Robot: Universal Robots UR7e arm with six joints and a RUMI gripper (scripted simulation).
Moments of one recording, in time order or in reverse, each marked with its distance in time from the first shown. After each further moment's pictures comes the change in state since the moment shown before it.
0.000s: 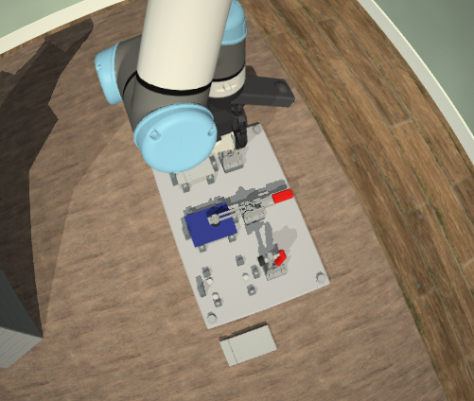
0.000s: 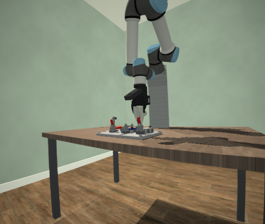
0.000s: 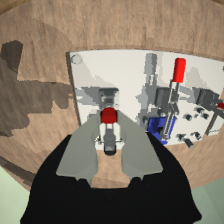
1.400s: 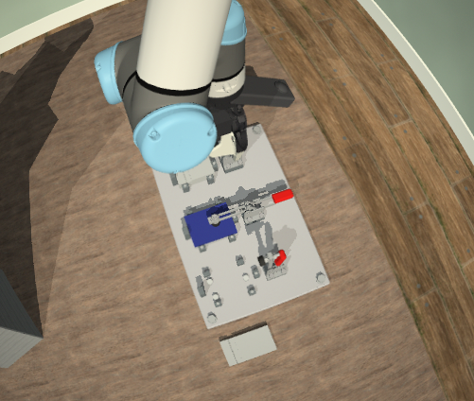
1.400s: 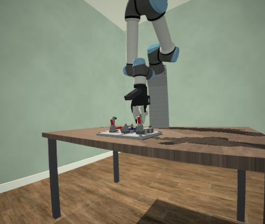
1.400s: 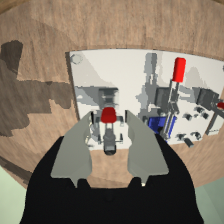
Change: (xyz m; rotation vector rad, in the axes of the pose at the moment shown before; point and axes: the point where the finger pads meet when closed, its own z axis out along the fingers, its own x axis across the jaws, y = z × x) arm 0.000 0.001 0.000 -0.001 0.001 0.000
